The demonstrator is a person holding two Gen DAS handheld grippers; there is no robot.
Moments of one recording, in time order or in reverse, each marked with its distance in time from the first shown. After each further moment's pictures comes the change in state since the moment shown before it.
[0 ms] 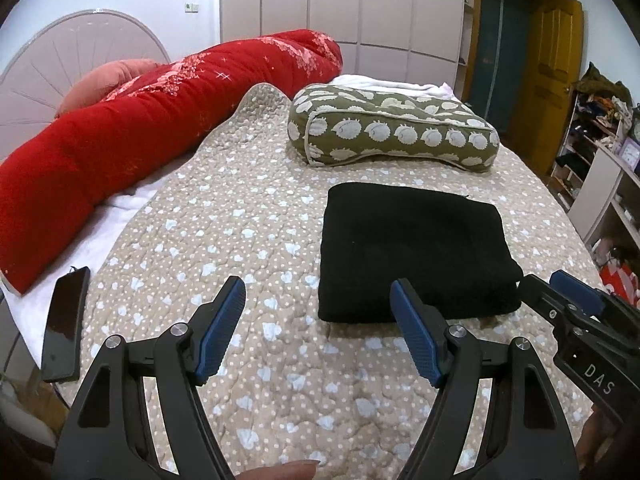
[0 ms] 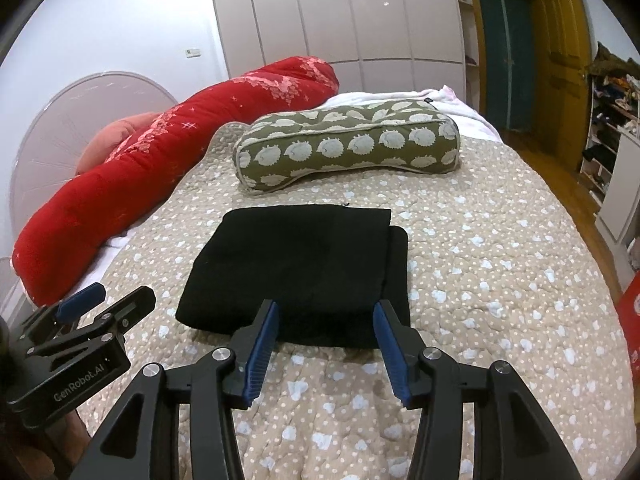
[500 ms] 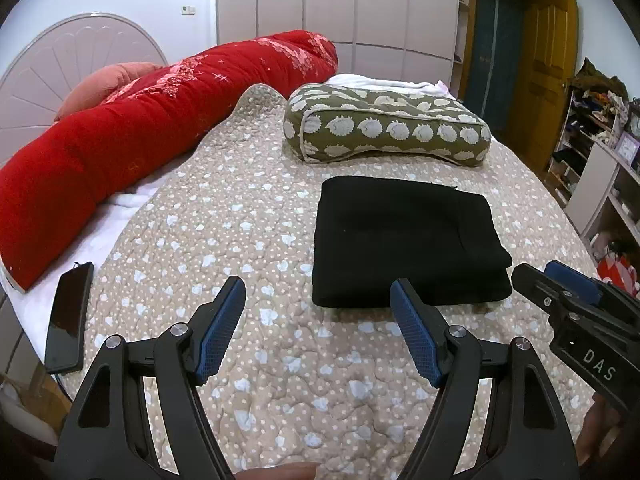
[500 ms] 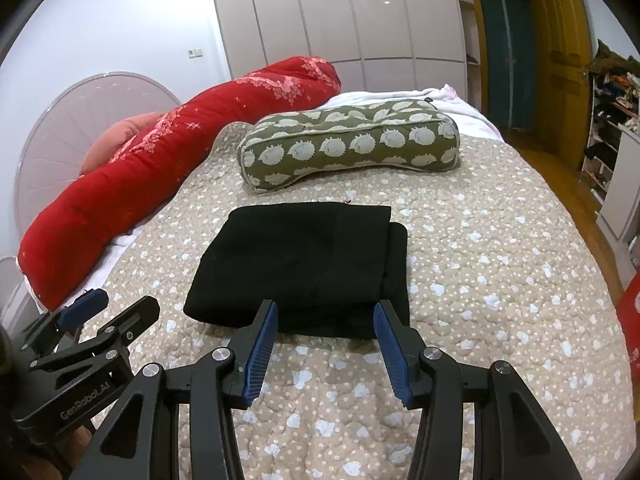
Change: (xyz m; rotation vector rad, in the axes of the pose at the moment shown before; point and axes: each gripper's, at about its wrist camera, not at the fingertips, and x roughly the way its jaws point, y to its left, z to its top) left arm -0.011 -0.005 -0.008 0.015 0.002 -0.006; right arm -0.007 0.000 -0.002 0.003 0.010 0.011
